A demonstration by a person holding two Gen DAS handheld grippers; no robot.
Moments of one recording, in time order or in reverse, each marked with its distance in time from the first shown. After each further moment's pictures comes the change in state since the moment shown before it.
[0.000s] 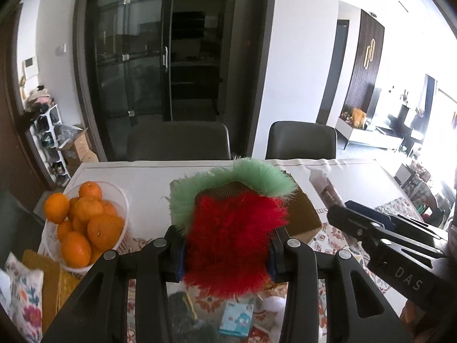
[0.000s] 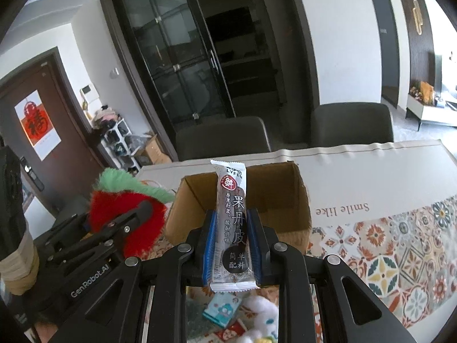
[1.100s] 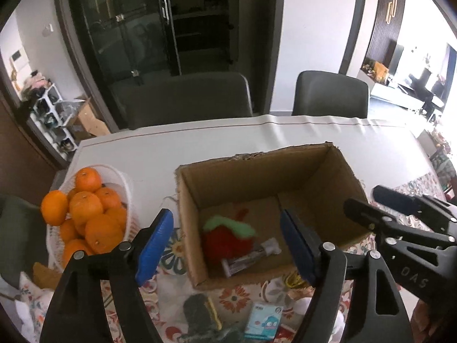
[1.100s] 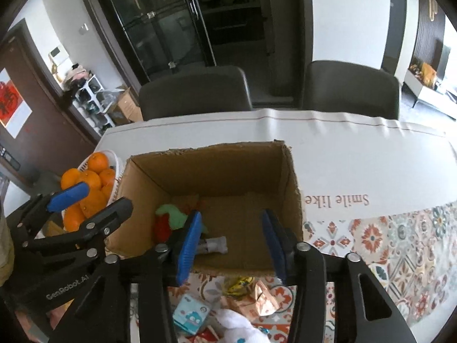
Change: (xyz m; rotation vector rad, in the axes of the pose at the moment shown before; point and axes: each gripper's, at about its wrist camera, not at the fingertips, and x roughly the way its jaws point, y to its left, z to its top) left arm 0.097 0.008 0.032 0.043 0.296 0.099; right arm 0.106 -0.028 0.038 -0.008 0.275 -0.108
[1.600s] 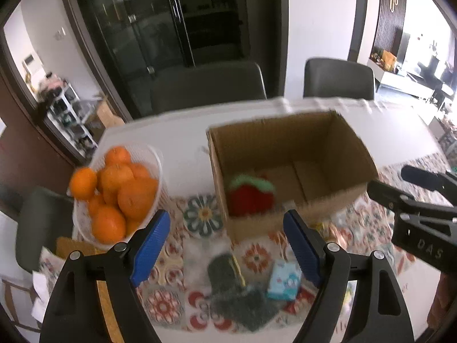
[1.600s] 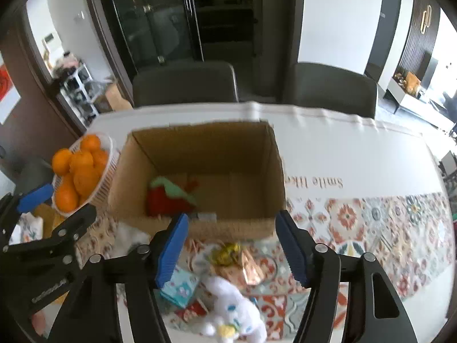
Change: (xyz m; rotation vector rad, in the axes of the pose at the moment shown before) left arm -0.042 0.013 -0.049 0.030 0.024 0.089; right arm -0.035 0.015 -0.038 -0.053 0.031 -0.117
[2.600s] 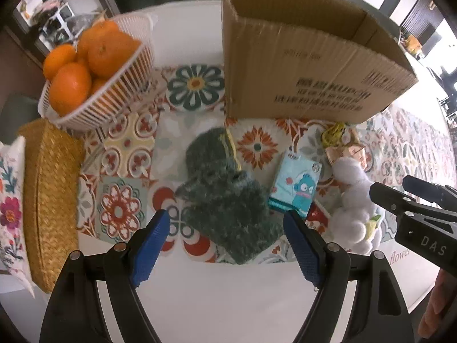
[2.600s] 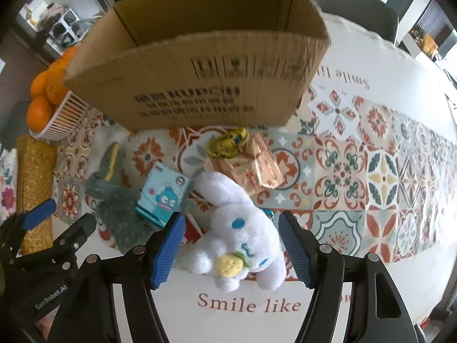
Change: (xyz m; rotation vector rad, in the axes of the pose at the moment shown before) left arm 0.070 0.000 -0.122 -0.156 0.372 -0.061; right arm 0.078 0.008 -0.096 0.001 0.375 0.006
